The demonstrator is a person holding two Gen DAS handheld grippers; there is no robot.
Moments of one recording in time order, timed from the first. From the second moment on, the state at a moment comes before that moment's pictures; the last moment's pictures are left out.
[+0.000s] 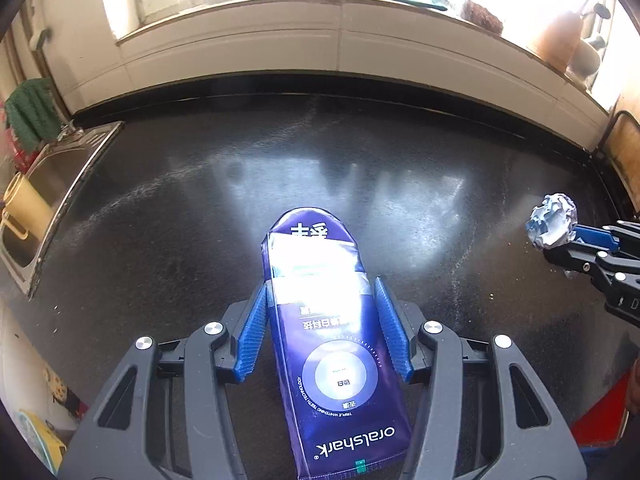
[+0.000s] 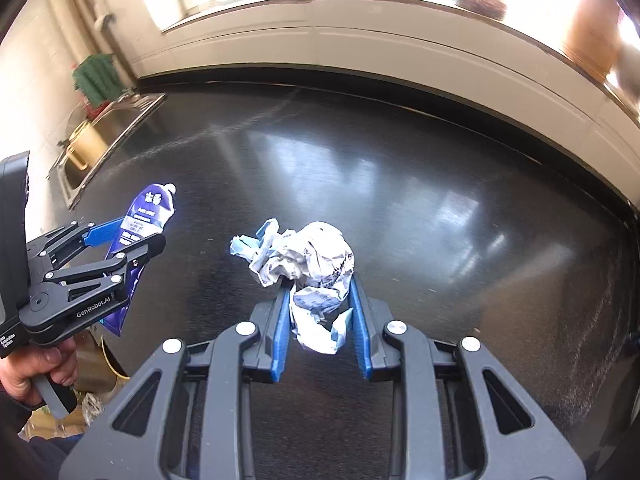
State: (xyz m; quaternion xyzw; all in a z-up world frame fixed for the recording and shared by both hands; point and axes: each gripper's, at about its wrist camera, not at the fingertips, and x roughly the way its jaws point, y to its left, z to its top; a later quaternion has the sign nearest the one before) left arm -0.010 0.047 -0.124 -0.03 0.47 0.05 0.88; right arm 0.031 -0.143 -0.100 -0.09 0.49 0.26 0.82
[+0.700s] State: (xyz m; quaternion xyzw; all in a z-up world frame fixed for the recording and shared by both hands) left arm -0.241 0.242 -0.140 -0.18 0.45 0.35 0.80; right arm -0.110 0.194 -0.134 -0.25 0.50 0.57 0.60
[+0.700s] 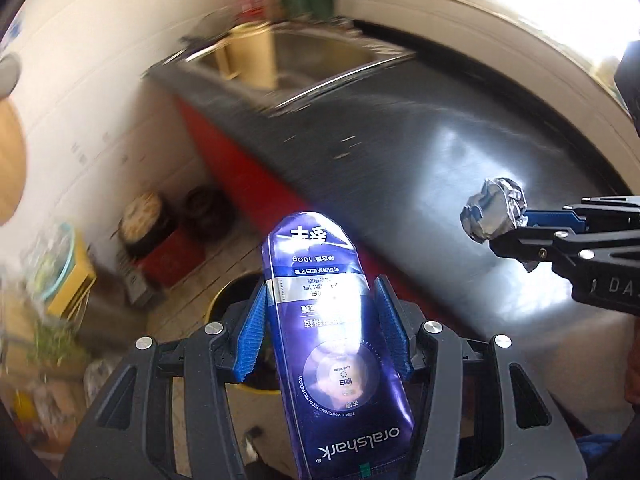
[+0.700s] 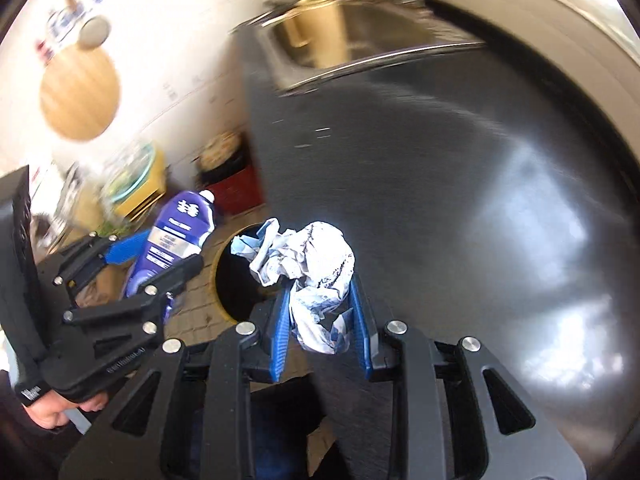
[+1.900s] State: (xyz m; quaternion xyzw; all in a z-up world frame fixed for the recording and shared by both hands) left arm -0.340 0.326 -0.253 -0.31 0.45 0.42 0.72; right arm -0.222 0.352 -0.243 -0.38 0.53 0.59 0.48
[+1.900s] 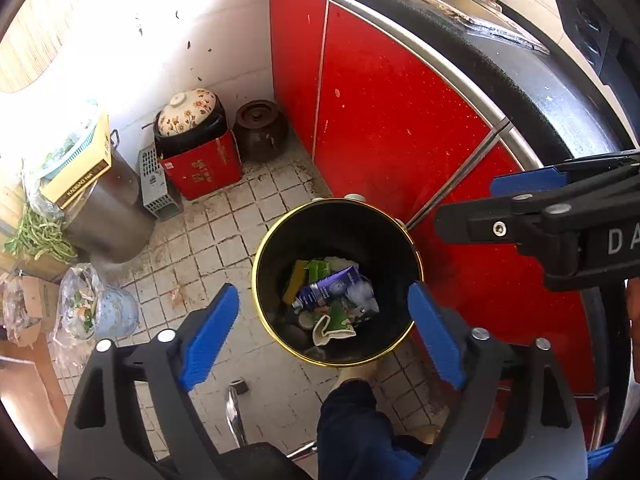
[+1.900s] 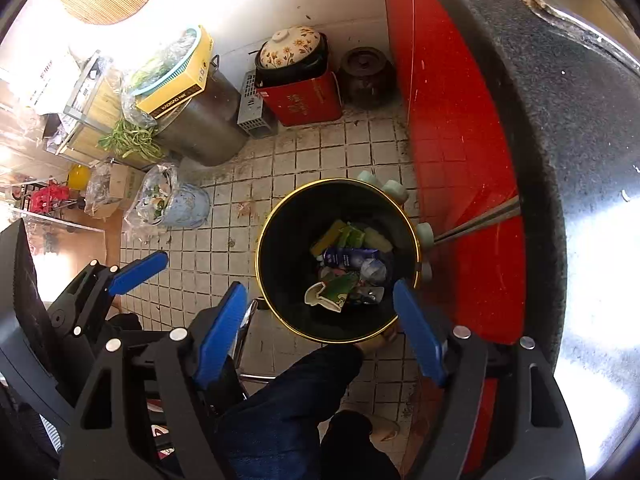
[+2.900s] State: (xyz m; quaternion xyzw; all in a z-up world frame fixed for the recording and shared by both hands) left arm -0.018 0.095 -0.044 -0.04 0.44 0.03 0.89; right arm 0.011 -0.150 0.003 -0.03 0.45 0.15 0.88
